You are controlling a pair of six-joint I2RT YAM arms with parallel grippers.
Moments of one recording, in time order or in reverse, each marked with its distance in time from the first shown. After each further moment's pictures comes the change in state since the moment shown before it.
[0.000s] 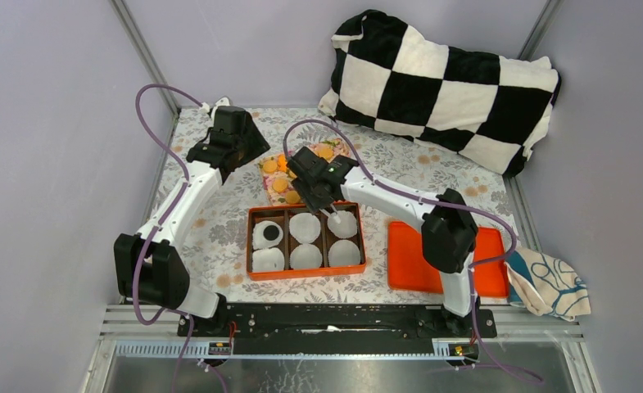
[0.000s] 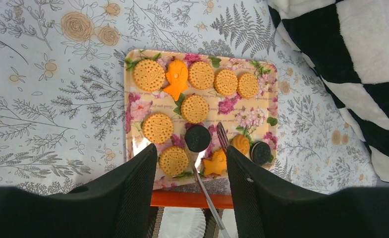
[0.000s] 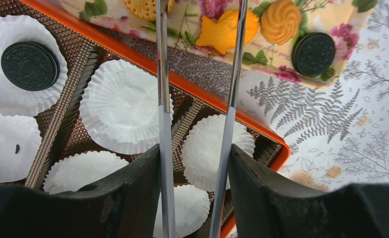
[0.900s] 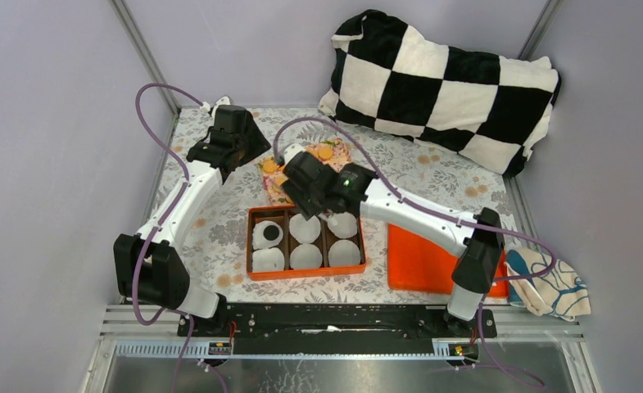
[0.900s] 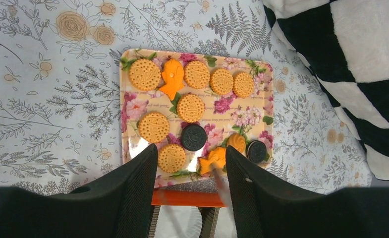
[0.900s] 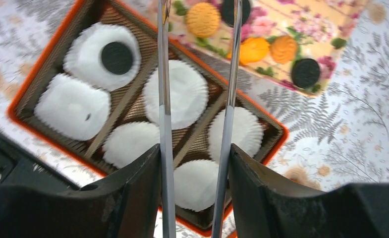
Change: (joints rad) left arm -0.005 0.000 0.007 -0.006 0.003 -0.008; right arm 0.164 -0.189 0.009 -0.021 0.034 -0.006
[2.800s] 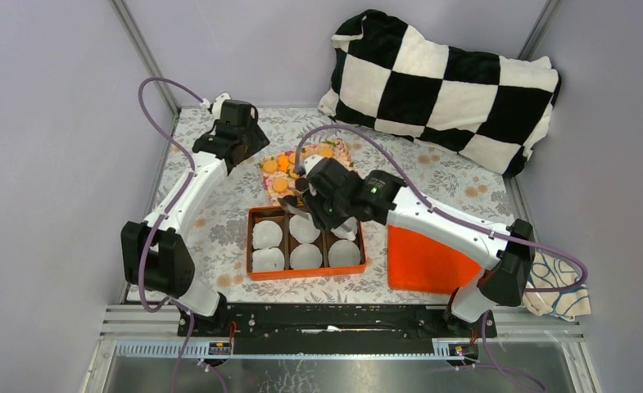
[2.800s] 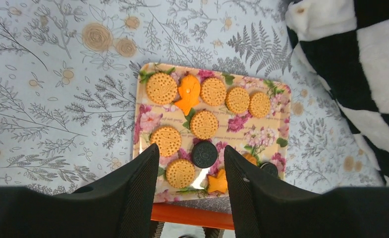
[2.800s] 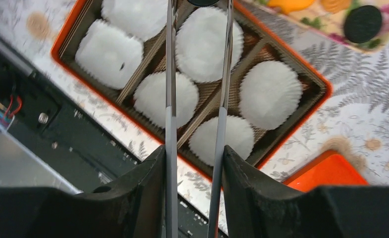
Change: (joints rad) left arm -0.018 0.093 0.076 -0.039 -0.111 -0.027; right arm -0.082 -0.182 -0.172 -0.024 -0.183 0.083
